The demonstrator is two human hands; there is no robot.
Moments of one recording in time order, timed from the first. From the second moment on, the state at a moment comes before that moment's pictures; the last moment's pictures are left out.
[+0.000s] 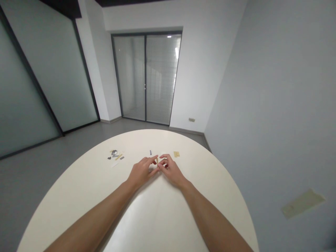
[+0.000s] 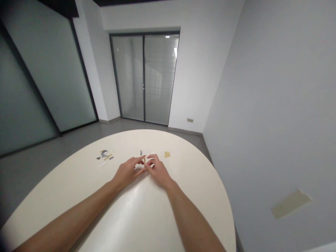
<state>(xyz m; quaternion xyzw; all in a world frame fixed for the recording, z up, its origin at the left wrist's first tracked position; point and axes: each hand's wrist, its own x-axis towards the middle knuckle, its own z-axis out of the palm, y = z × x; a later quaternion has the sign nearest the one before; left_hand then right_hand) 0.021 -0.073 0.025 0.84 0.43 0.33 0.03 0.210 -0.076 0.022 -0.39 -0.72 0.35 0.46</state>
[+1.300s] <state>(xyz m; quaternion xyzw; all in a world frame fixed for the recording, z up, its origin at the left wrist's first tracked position) 0.021 -0.074 0.030 0.80 0.50 0.33 0.04 0.212 -0.074 0.023 -0.40 -0.74 0.29 0.44</state>
